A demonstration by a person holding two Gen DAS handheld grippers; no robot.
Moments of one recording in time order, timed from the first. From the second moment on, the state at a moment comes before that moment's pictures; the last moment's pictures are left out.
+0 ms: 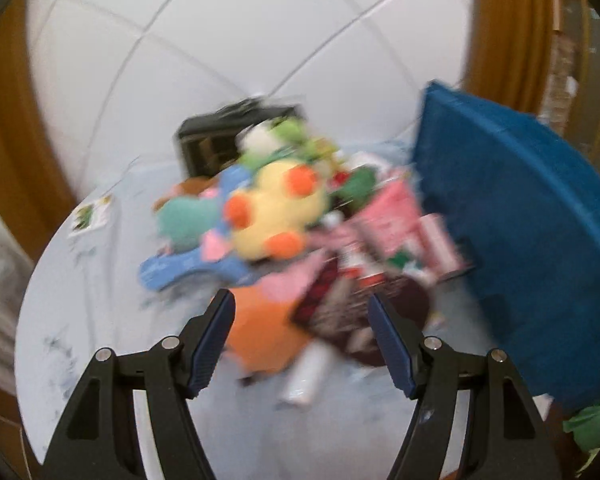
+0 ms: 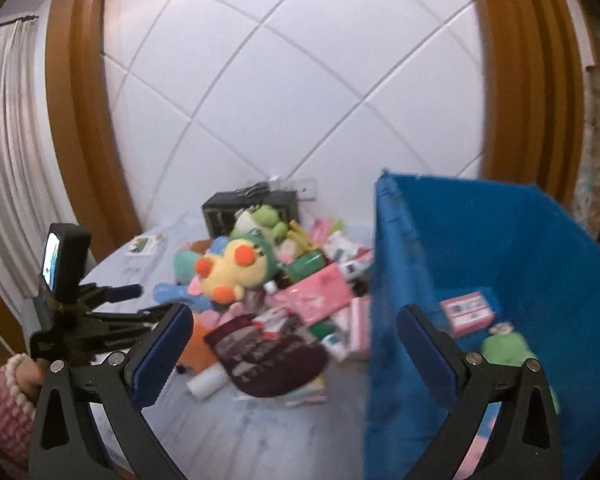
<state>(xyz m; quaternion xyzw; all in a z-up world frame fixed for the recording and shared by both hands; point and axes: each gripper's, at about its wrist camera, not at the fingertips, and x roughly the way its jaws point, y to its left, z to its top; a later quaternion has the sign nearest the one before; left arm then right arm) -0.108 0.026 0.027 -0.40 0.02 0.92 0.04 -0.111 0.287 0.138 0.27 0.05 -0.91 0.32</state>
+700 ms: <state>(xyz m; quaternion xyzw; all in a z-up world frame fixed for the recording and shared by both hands) -0.158 -0.155 -0.159 -0.50 0.03 0.86 0.01 -0.144 0.210 -0.064 0.46 -0.01 -0.86 0.23</state>
